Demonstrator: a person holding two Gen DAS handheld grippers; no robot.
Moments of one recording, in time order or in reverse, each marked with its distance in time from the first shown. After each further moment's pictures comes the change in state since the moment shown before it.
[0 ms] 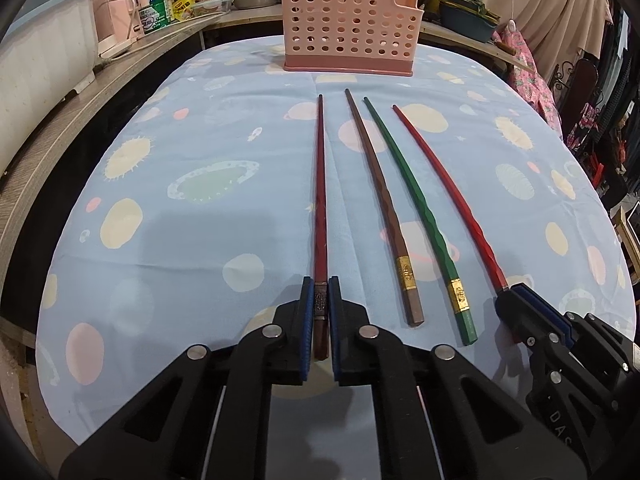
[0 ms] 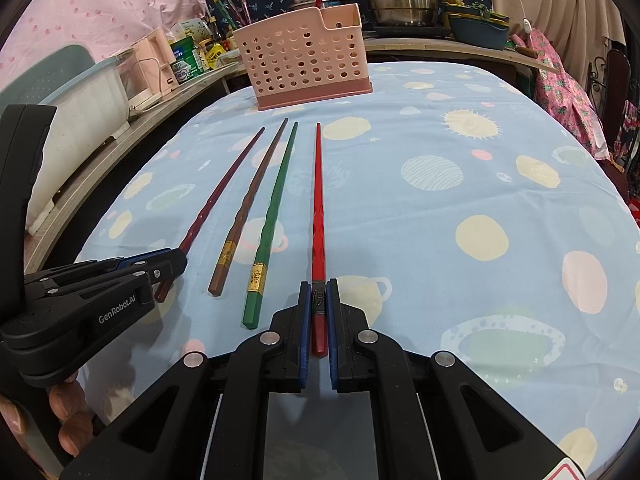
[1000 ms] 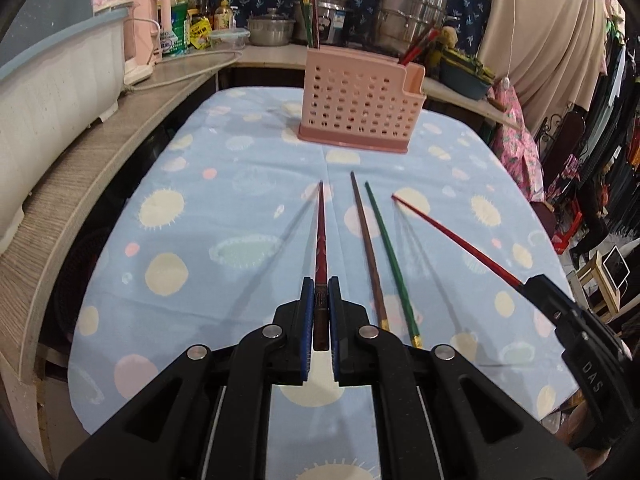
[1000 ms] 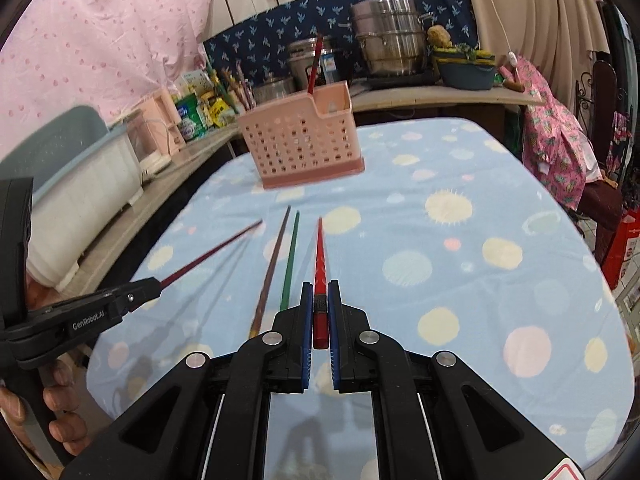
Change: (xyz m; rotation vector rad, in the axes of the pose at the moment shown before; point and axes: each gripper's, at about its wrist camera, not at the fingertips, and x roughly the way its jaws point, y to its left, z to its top) left arm -0.071 0.030 0.040 -0.085 -0.128 -0.073; right arm -0.065 -0.012 0.054 0.045 -0.175 0.027
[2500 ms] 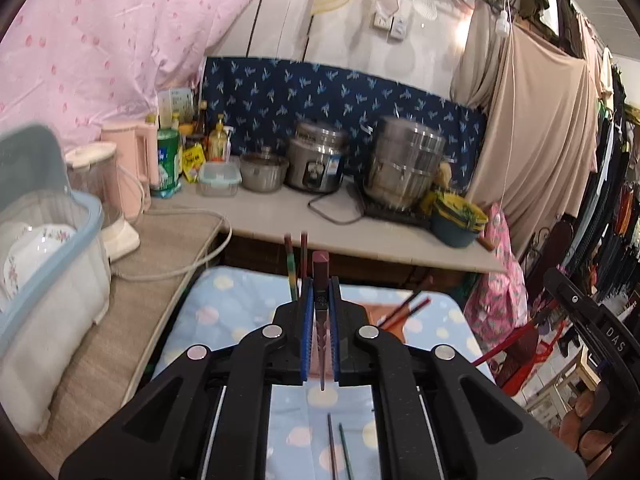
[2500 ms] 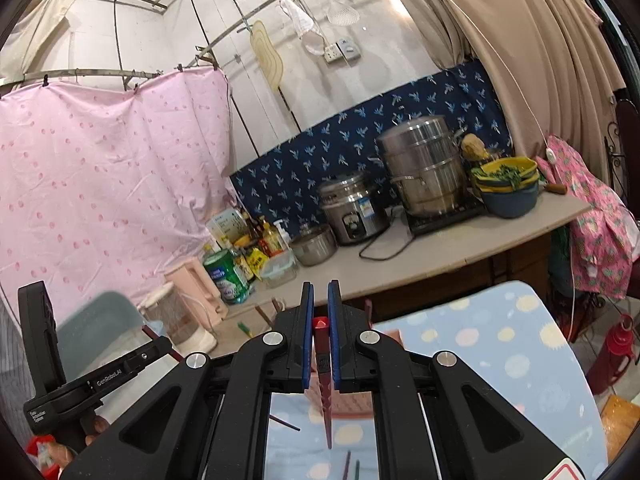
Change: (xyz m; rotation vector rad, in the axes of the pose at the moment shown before) left arm -0.058 0.002 0.245 -0.047 -0.374 -0.049; right arm -0.003 0.006 0.260 0.108 -0.360 0.183
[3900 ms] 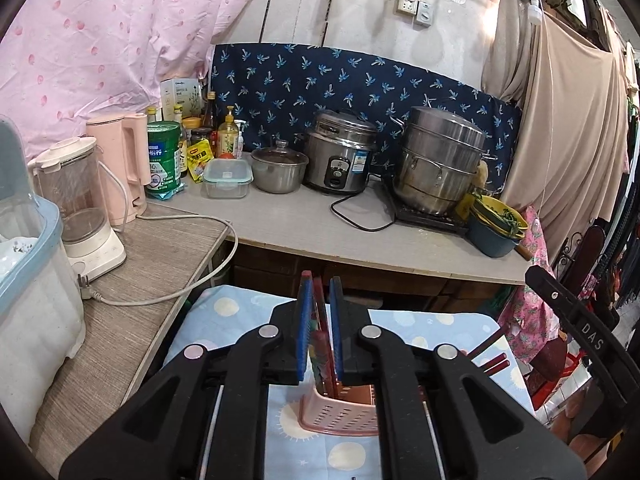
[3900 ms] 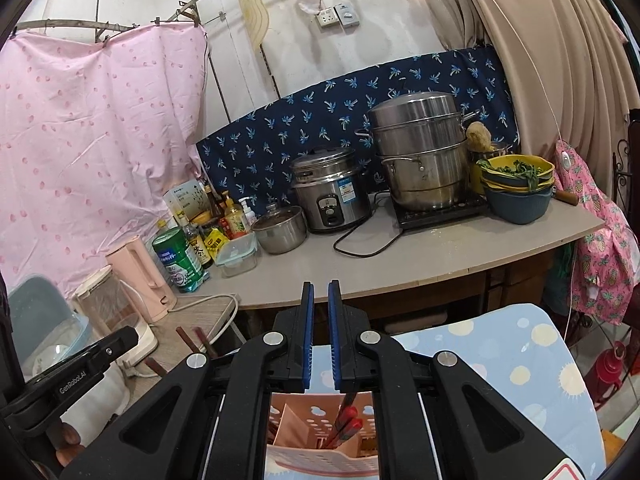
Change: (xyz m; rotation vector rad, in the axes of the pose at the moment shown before) left arm 0.117 0.018 0.008 -0.010 0.028 0.080; right arm 0.153 -0.012 0.000 -0.081 0.087 -0.111
